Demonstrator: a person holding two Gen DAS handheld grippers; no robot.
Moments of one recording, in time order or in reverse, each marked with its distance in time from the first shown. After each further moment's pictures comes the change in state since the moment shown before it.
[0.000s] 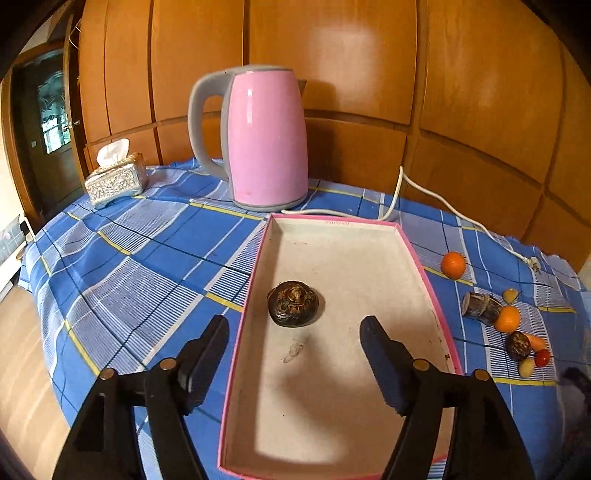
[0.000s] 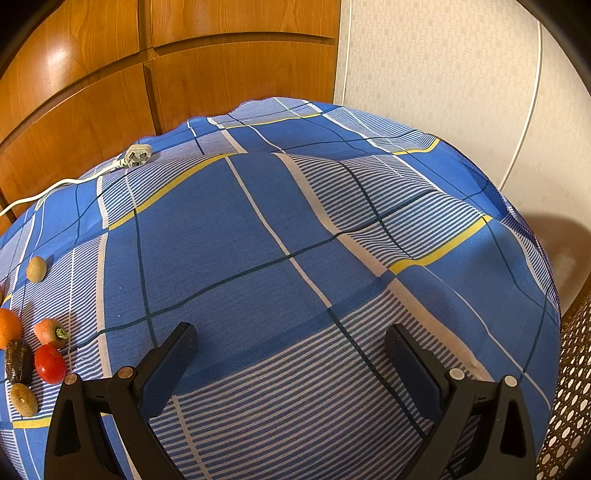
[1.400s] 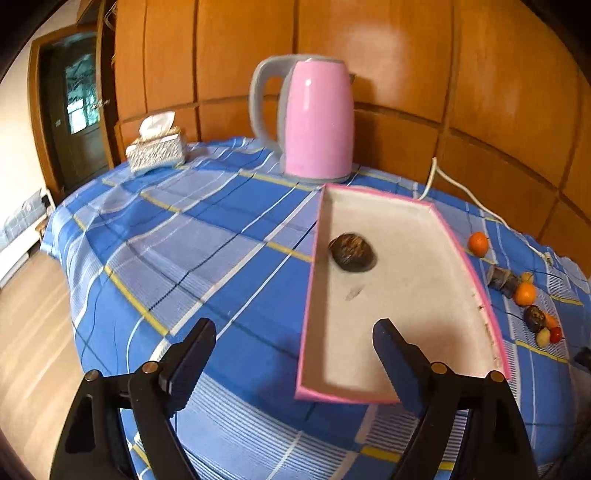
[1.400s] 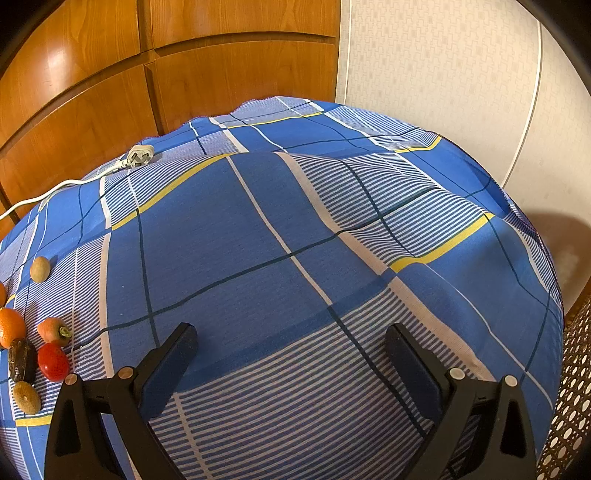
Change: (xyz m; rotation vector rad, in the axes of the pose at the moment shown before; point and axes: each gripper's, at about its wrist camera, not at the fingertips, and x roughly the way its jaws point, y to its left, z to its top) left arm -0.022 0.048 -0.052 -0.087 0.030 0.072; right arm 0.000 -0.001 -0.001 0.006 0.002 0.017
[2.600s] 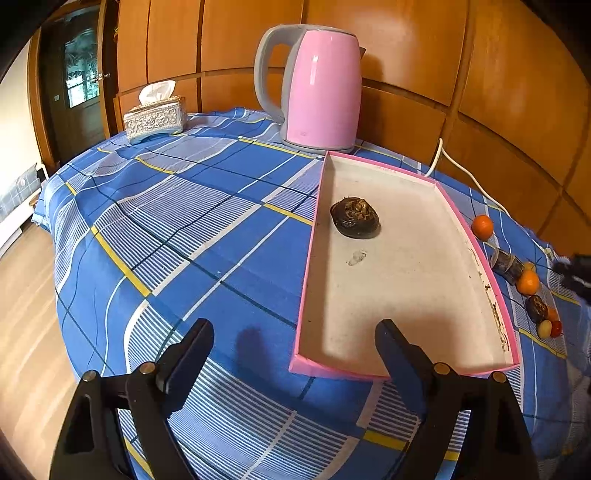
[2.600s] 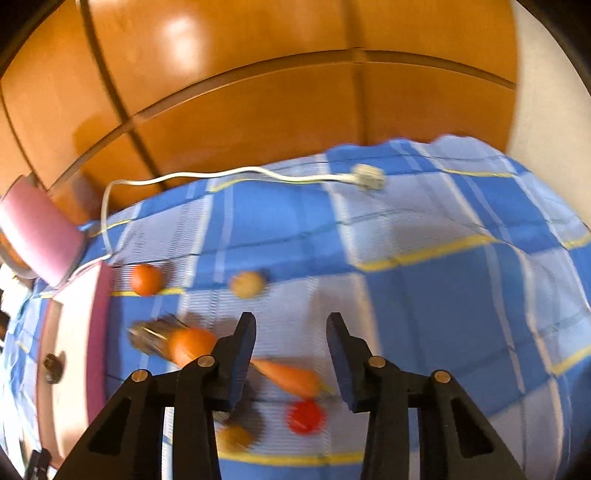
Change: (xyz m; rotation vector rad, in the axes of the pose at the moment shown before) left arm 0.017 0.001 -0.019 -0.043 0.071 -0.030; right arm -0.041 0.146 0.047 -0.294 0.058 0.486
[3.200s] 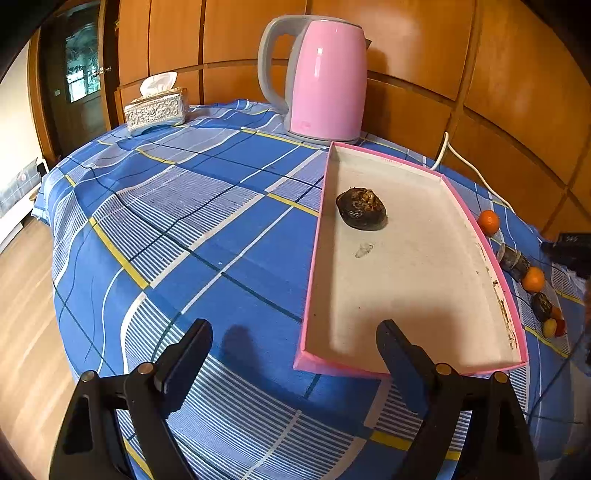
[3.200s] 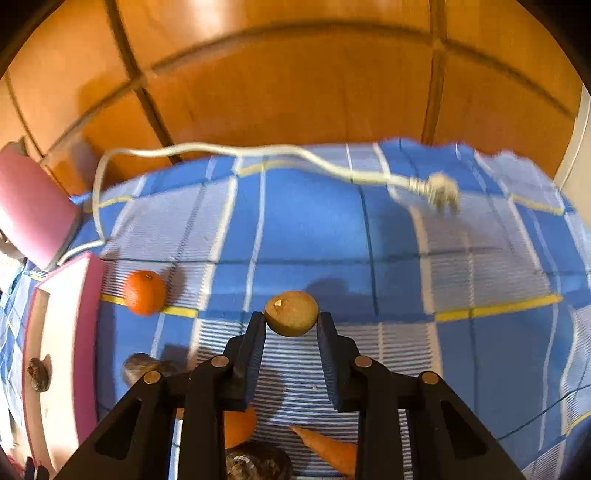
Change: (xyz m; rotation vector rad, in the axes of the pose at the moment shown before) left arm 0.009 0.003 -0.003 -0.010 0.028 0.008; right arm 0.053 0.037 0.027 -0.122 0.066 0.004
